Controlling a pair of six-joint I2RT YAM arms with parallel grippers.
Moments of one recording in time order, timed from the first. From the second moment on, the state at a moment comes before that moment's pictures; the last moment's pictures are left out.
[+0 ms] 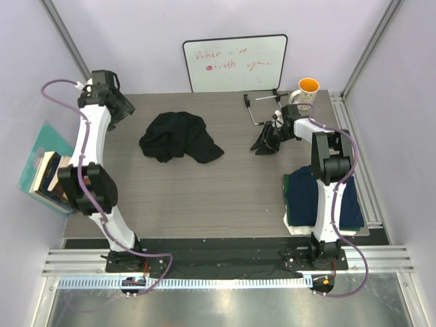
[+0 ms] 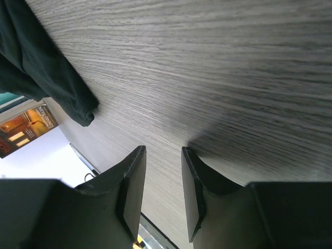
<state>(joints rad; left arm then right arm) 0.10 1.83 1.83 -0.89 -0.21 -0.63 0.11 2.22 1.57 -0.52 -0.67 0.53</state>
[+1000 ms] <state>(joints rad) 0.14 1.31 1.31 -1.01 -0.36 -0.71 0.11 2.22 1.57 -0.47 -0.69 0.54</state>
